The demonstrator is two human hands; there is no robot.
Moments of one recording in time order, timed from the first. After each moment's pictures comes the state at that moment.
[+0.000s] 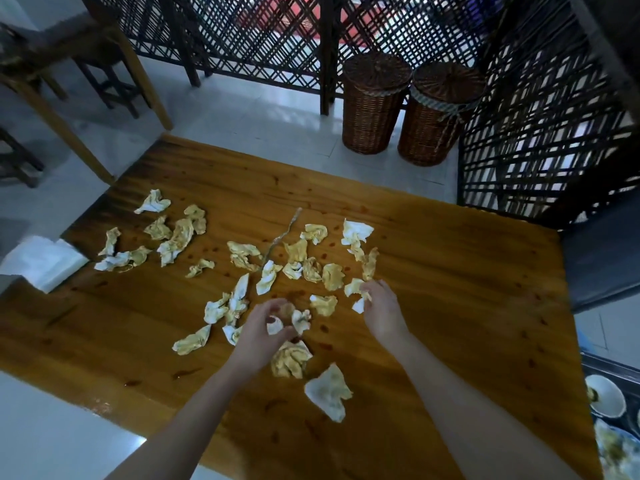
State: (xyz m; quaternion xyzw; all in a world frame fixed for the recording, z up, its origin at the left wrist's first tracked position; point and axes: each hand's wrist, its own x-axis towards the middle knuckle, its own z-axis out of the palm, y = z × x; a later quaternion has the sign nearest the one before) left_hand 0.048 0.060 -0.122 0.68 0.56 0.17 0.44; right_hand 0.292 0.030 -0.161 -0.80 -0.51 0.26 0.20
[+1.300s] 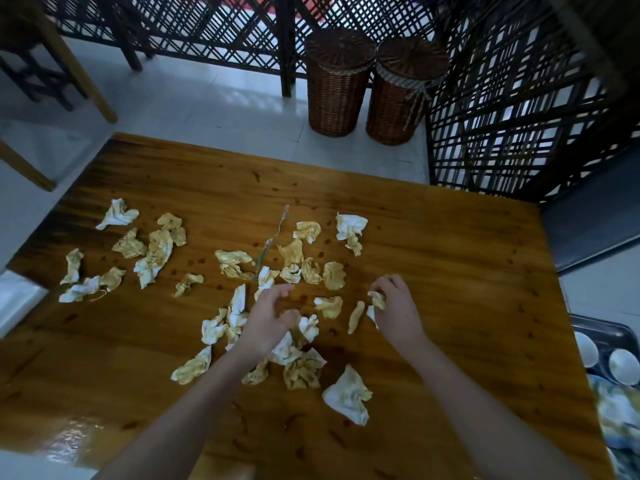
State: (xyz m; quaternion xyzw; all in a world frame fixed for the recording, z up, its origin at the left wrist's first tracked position) left_hand 0.048 0.128 -0.136 0.69 0.50 0.13 0.50; right_hand 0.276 0.029 -0.145 -0.83 -0.48 0.19 0.23
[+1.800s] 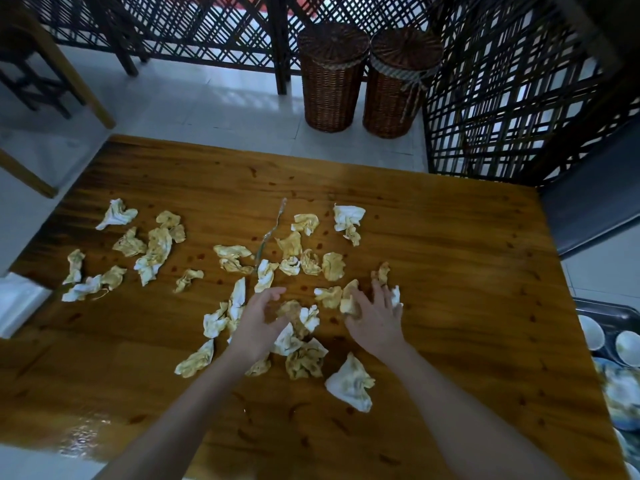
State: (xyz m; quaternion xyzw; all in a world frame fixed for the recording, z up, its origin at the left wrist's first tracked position) left_hand 0.029 0.111 -0.136 0.69 0.51 0.13 0.50; right_hand 0.242 0.013 -0.188 -0.84 -0.47 0.26 0.04
